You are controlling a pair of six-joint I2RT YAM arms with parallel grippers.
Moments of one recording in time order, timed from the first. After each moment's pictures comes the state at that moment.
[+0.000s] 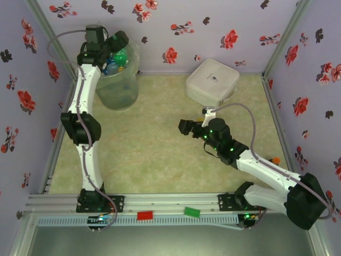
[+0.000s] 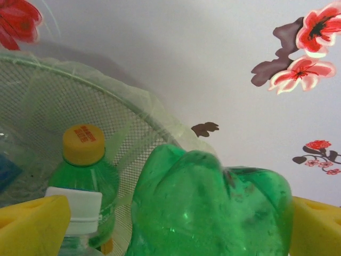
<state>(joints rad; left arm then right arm) -0.11 2.21 2.46 -0.63 0.08 -0.59 0.70 1.07 0.60 0.15 0.05 0.59</state>
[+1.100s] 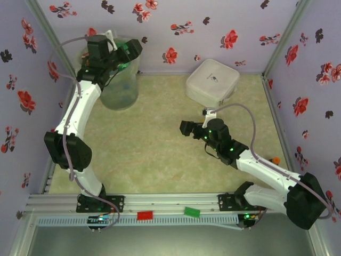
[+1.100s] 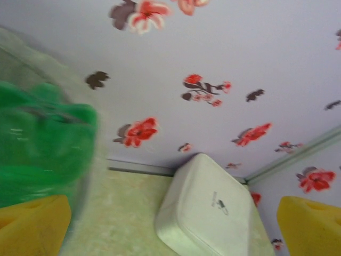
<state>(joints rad) -0.24 1.76 1.87 -0.35 0.25 -0.59 0.70 1.07 0.60 0.09 0.10 0.58</state>
